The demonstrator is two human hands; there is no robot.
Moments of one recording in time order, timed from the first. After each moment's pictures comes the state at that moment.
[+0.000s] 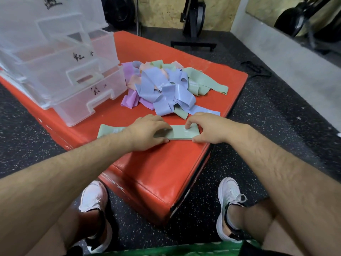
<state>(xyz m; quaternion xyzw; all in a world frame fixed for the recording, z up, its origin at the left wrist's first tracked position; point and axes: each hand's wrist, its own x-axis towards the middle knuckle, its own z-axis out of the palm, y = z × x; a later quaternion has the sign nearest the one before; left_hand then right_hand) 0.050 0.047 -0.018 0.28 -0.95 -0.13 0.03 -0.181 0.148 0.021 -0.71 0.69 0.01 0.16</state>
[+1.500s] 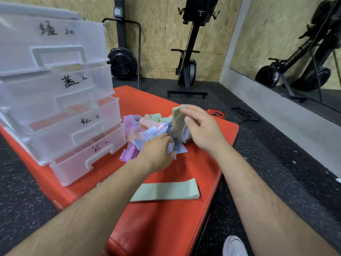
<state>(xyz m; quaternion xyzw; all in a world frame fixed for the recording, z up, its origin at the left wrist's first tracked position) -0.017 0.005 0.046 0.38 -0.90 -0.13 0.19 -0.168 0.075 0.111 -0.62 0.61 -0.49 0.07</state>
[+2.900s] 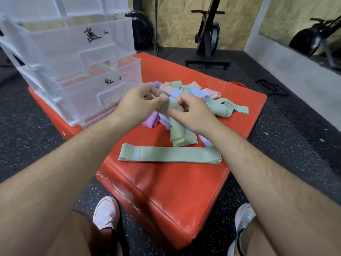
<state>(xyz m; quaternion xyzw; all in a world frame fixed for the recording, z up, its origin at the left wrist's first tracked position) 0.083 0.005 0.090 0.44 -0.76 -0.34 0.35 -0.093 0.062 0.064 -0.63 0.61 -0.43 0.22</state>
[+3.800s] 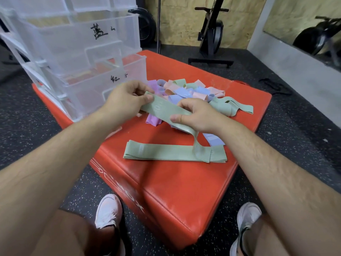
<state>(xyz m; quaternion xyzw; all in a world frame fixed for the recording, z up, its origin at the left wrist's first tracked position) 0.117 -0.008 0.088 0.44 -0.69 -0.44 0.38 -0.099 0.061 0.068 -0.67 0.62 -0.30 0.27</state>
